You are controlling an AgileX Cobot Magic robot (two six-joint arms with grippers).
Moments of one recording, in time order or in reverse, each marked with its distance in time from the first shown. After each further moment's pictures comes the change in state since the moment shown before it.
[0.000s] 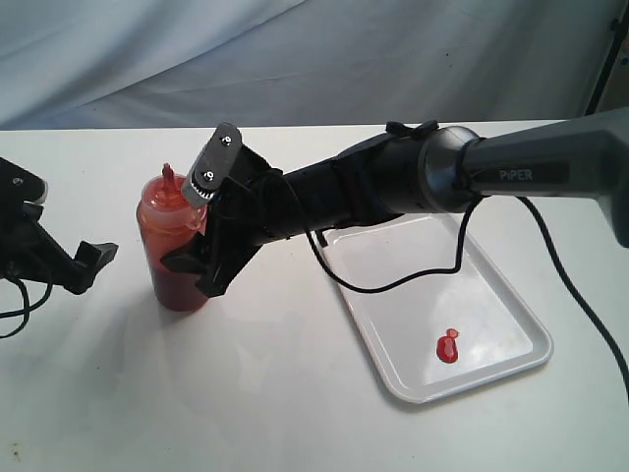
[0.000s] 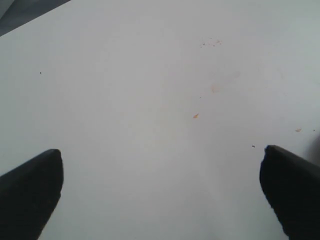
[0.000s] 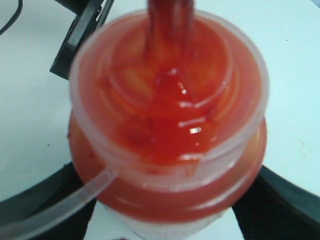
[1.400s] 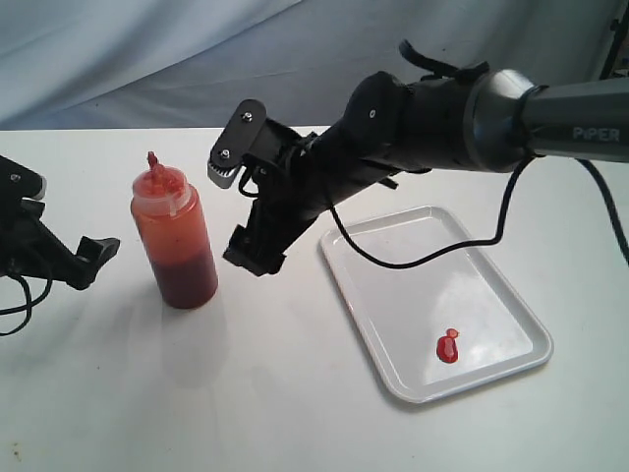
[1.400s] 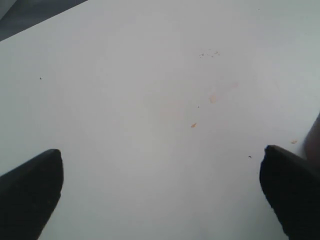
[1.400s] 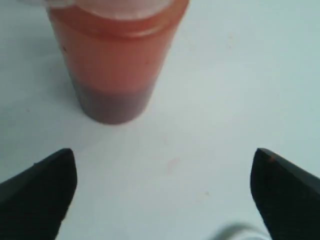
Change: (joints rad) left arm 0.000 0.000 0.000 0.000 -0.026 -0.027; right arm 0.000 -0.152 0.000 -1.009 -0.102 0.981
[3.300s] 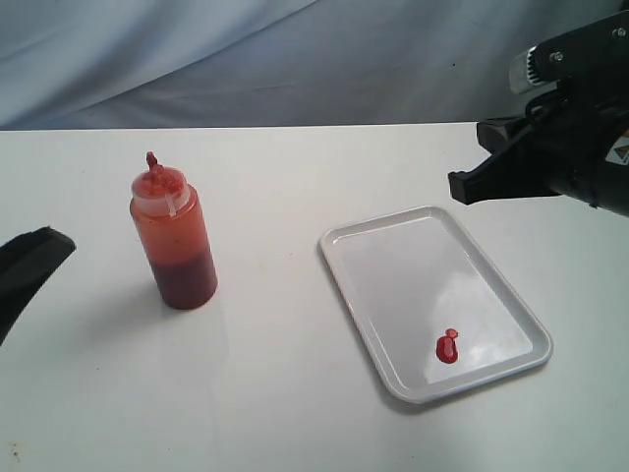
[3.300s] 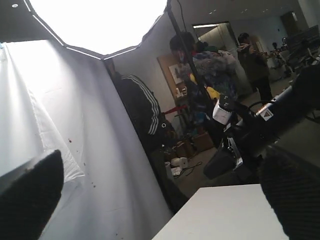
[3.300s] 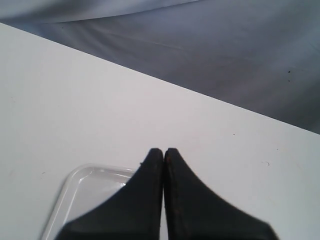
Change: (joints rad) left arm 0.000 -1.061 0.353 0.429 -0.728 -0.535; right arm -0.271 -0.713 0.750 -0.351 -0.601 0.716
